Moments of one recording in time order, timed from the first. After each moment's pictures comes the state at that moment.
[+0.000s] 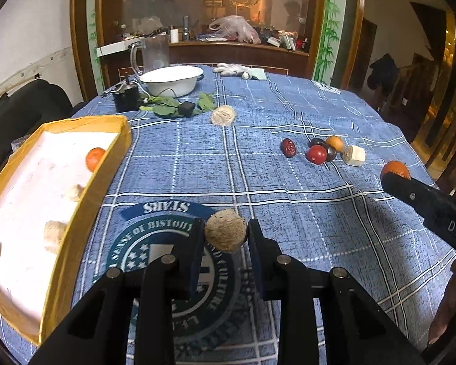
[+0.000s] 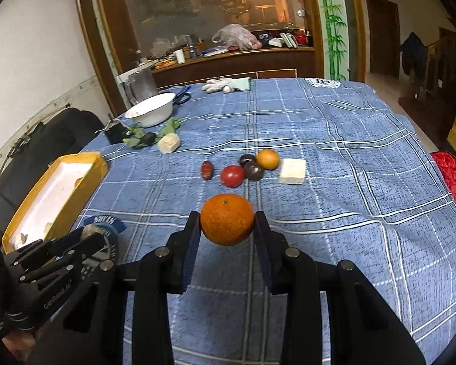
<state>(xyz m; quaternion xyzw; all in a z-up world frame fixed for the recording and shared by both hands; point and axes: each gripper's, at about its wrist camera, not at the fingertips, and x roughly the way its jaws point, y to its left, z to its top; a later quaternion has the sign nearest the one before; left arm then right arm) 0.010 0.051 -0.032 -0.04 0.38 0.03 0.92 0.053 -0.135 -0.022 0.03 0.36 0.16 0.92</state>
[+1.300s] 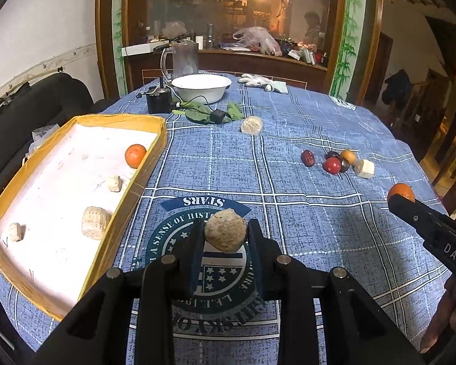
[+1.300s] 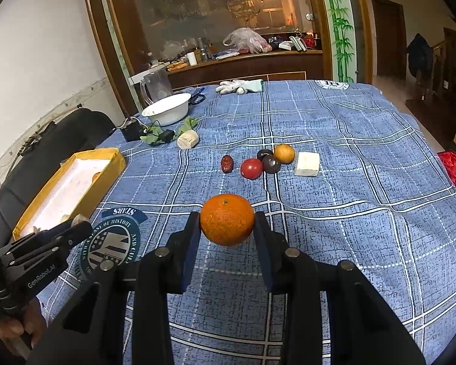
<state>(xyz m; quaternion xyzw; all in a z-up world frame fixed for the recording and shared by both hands) -0.018 0.071 -0.017 -0.06 0.37 0.07 0.93 0.029 -0.129 -0.020 0.04 0.35 0.18 0.92</state>
